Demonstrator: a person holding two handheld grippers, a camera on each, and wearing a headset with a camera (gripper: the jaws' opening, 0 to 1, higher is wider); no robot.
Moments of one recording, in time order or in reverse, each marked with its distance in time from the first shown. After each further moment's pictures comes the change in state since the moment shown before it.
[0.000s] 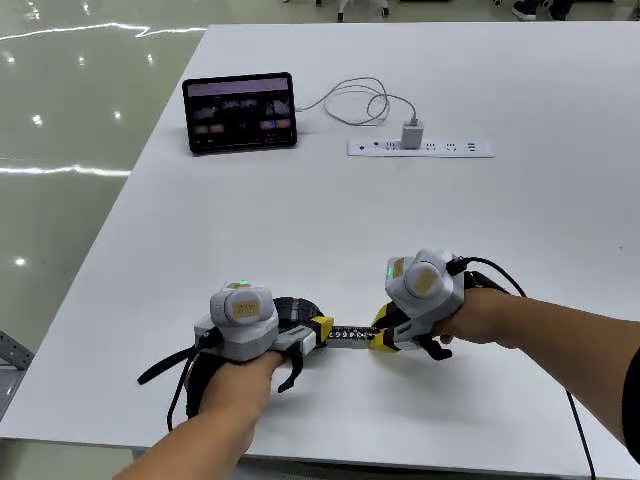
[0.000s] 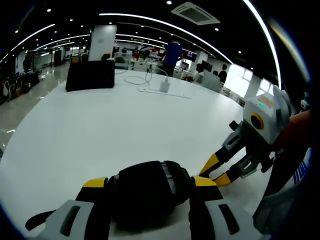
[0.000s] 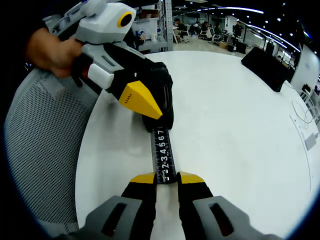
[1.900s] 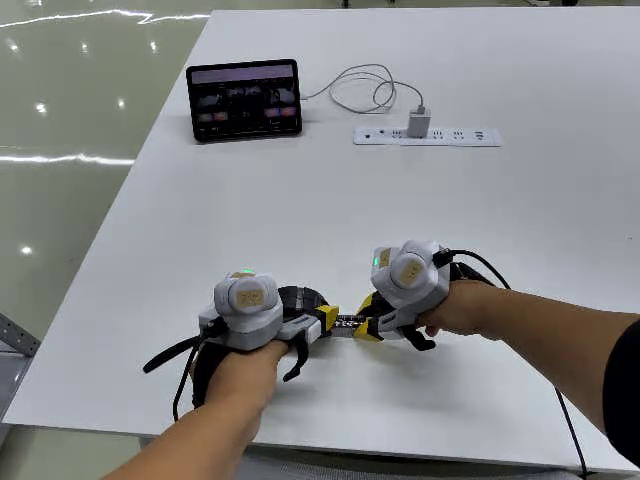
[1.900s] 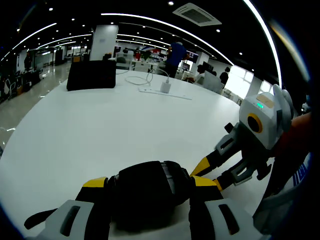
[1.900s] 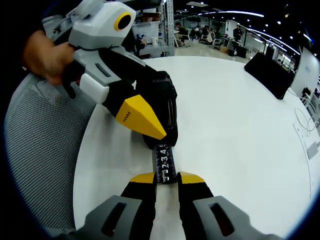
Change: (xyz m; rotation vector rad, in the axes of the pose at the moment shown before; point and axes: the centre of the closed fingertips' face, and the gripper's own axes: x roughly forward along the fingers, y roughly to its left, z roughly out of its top) left arm -0.001 -0.001 0.000 -0.012 -0.004 0.002; right arm 0.015 -0.001 0.022 -0.034 -0.034 -0.003
